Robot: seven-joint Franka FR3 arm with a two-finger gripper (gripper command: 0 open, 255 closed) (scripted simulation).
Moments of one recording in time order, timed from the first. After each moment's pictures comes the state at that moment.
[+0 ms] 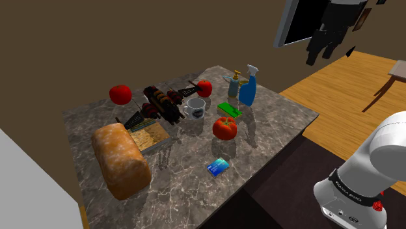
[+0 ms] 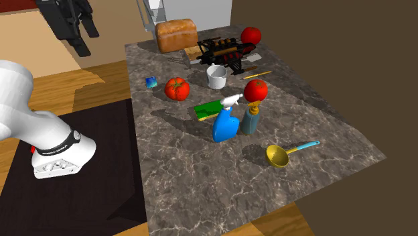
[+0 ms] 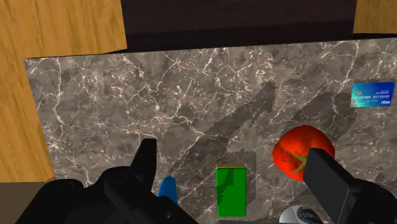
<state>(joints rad) -0.01 -0.82 -0.05 -2.34 -0.10 1.51 0.08</state>
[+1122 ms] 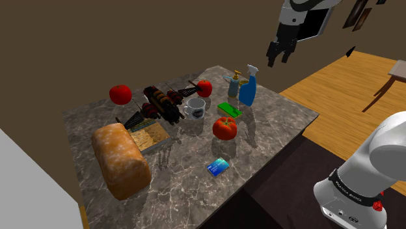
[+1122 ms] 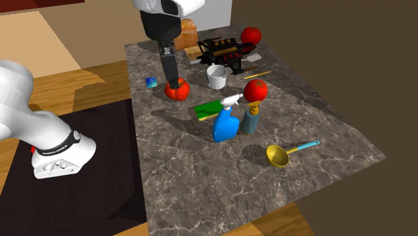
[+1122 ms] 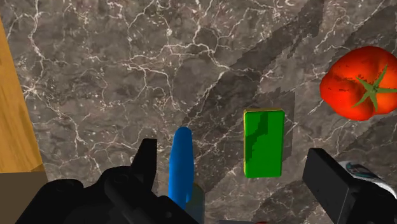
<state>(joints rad) -0.01 -0.30 -0.20 -2.15 -0.09 1.85 -0.05</state>
